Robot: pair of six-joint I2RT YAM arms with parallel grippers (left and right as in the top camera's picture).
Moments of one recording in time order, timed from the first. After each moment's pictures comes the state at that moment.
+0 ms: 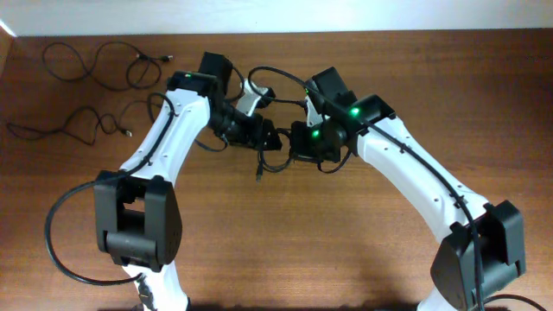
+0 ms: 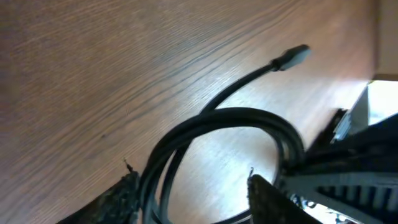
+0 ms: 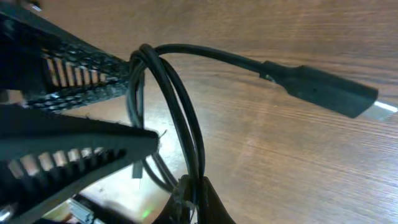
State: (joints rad) left arm -0.21 1.97 1.64 -1.12 0.69 0.20; right arm 0.50 1.81 1.54 -0.91 -0.40 0.59
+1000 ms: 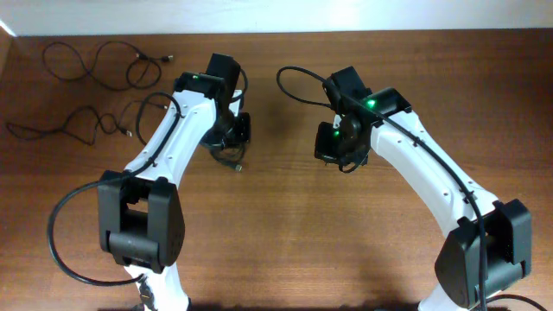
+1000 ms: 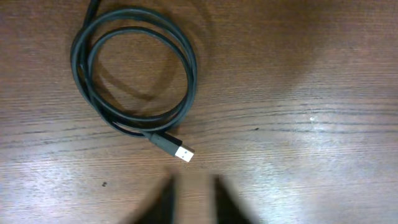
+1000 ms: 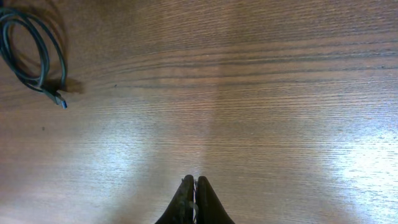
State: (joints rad) left arm -0.24 1.97 1.63 -1.12 0.09 -0.23; right arm 0.43 1.81 1.54 -1.09 -0.18 0.62
